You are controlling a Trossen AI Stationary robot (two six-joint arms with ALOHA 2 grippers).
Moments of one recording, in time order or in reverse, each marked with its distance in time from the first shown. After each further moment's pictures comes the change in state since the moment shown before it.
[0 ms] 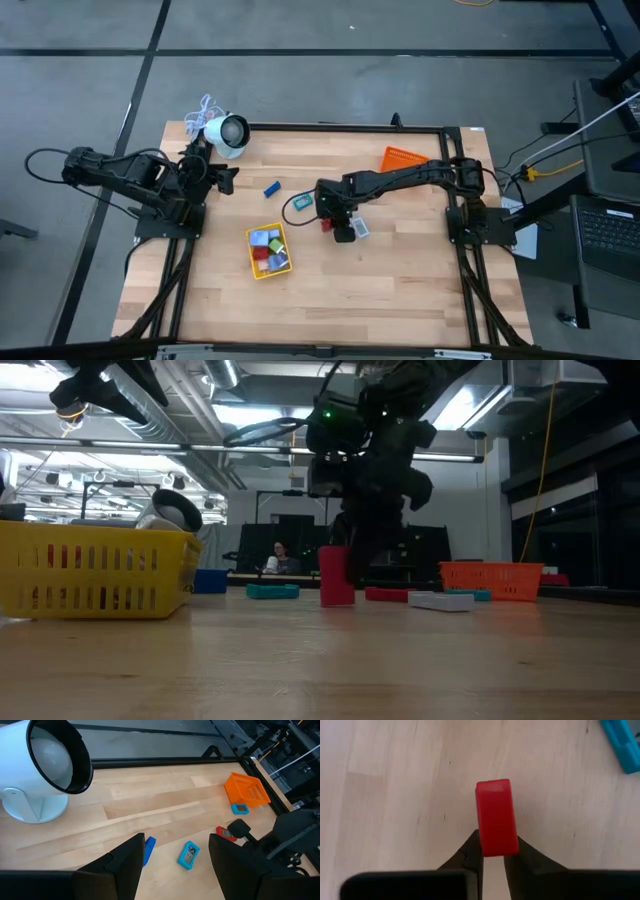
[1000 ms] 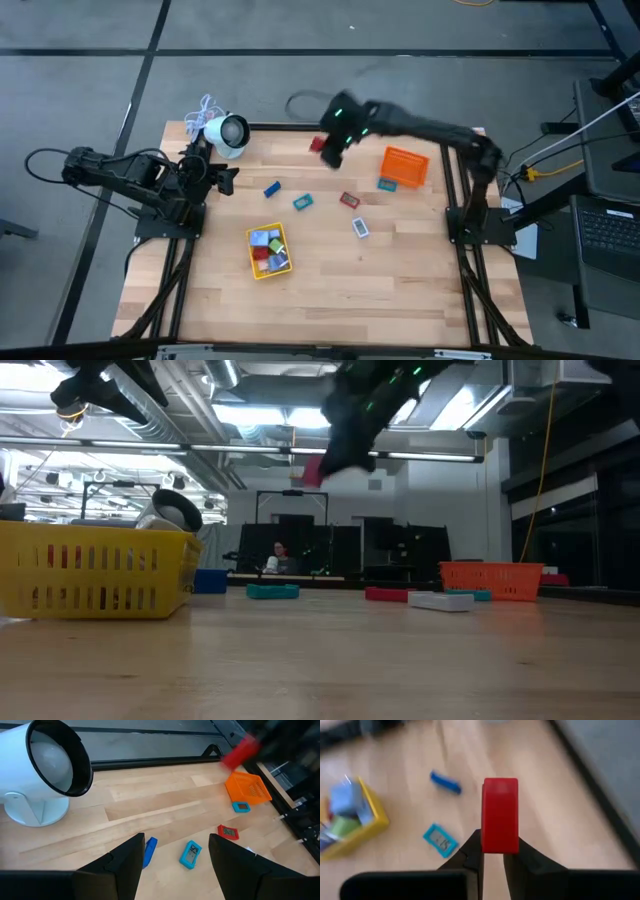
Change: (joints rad) left arm 0.000 0.000 0.000 0.000 0.001 0.028; right arm -0.355 -0.139 0.354 -0.118 0.024 0.186
